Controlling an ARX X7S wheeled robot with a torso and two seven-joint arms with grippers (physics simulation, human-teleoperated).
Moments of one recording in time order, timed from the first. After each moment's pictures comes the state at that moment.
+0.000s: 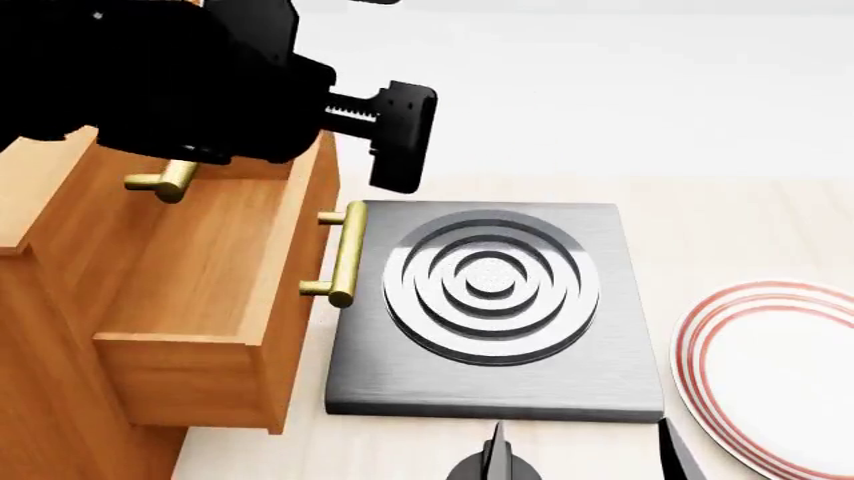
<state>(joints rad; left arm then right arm) -1.88 0.00 1.59 -1.07 -1.88 -0.87 -0.17 -0.20 0.47 -0.31 -0.72 0.28 -0.04 0.45</state>
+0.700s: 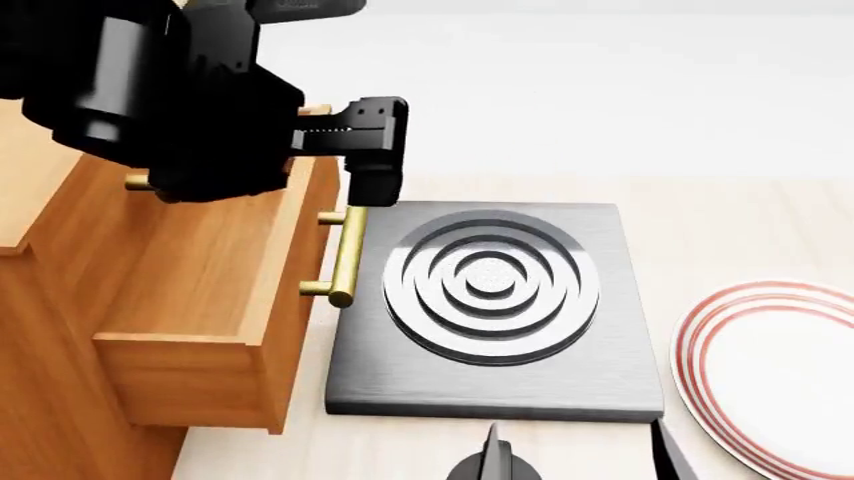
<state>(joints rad) -1.91 0.00 1.70 -1.21 -2.20 -1.06 -0.22 -0.19 0.47 -0.33 -0.71 0.28 -0.04 0.45</state>
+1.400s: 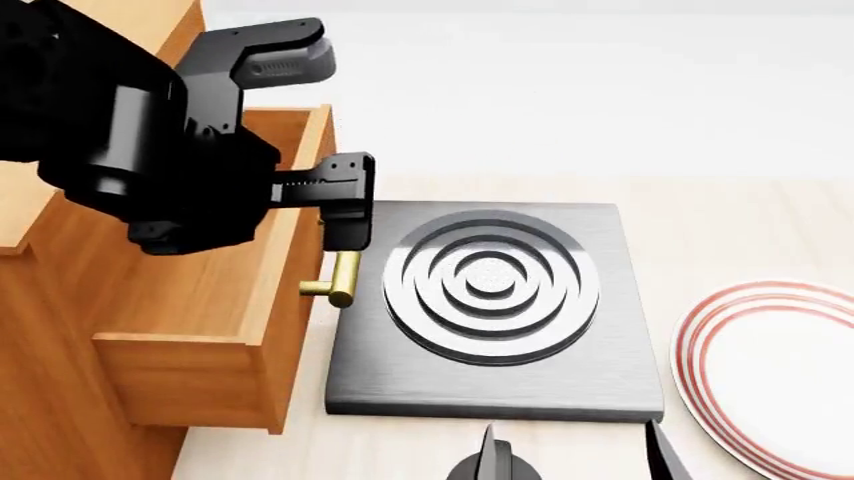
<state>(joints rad) -1.81 0.00 1.75 -1.28 -2.22 -1.04 -0.26 -0.18 0.47 -0.34 -0.69 0.28 -0.03 0.46</state>
